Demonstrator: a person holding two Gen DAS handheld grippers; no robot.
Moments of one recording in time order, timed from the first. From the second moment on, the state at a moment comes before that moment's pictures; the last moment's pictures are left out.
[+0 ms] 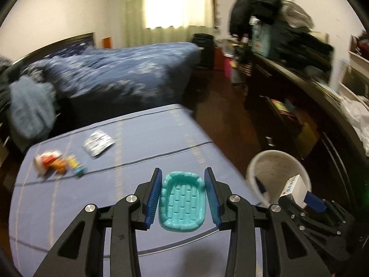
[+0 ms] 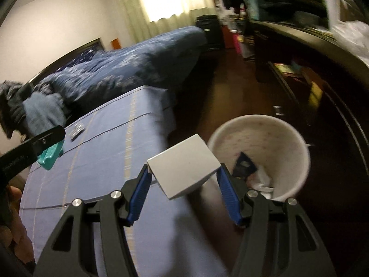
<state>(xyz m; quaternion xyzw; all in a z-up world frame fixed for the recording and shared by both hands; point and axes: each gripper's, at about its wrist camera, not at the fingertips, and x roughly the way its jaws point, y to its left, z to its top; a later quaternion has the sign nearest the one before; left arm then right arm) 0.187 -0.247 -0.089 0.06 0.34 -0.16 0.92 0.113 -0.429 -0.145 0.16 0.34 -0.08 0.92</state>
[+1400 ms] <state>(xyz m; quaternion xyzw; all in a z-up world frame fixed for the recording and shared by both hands) 0.244 -0.465 -0.129 0.13 0.34 -0.30 0.88 0.132 -0.564 -0.204 0.16 0.35 -0.26 0.89</state>
